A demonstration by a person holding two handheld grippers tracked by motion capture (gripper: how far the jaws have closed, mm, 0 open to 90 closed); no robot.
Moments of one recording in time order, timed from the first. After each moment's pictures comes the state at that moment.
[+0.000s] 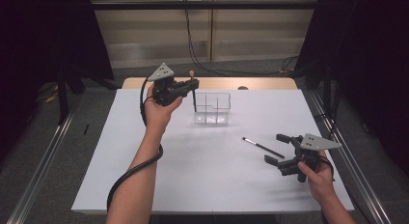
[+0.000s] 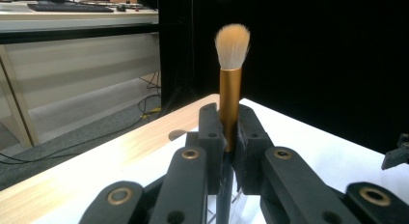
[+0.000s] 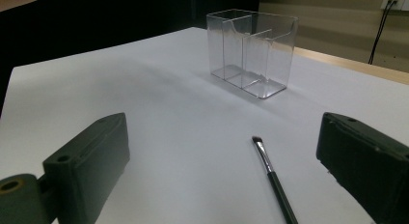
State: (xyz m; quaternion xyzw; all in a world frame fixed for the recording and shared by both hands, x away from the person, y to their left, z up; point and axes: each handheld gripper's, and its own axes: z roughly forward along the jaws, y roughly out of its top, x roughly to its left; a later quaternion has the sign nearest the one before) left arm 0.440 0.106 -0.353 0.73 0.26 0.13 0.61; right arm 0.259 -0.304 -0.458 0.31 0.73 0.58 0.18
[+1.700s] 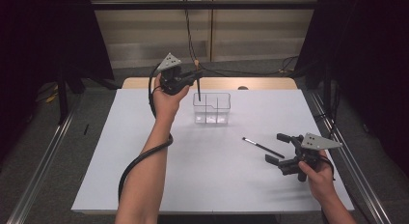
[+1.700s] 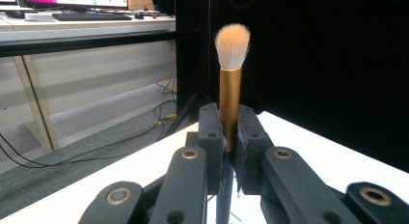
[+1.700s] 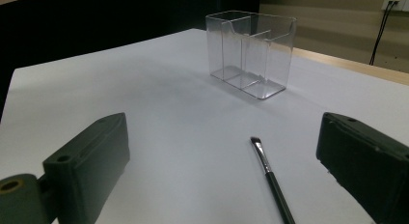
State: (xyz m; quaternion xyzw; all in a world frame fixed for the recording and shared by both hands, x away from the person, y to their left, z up) left arm 0.467 0.085 -0.347 0.73 0.28 0.16 0.61; right arm 0.260 -0.307 -0.459 0.31 0.73 0.58 0.18
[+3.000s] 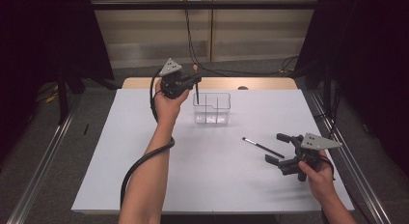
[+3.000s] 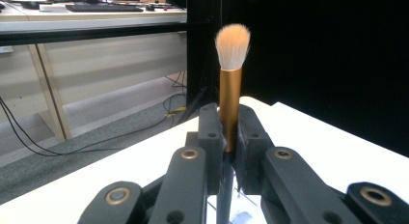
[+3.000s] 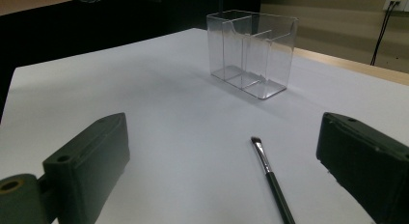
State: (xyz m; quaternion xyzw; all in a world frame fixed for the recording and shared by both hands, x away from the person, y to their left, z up) left arm 0.470 0.087 -0.369 0.73 0.29 0.17 0.59; right arm 0.261 -0.306 -0.459 0.31 0.73 0.58 0.18
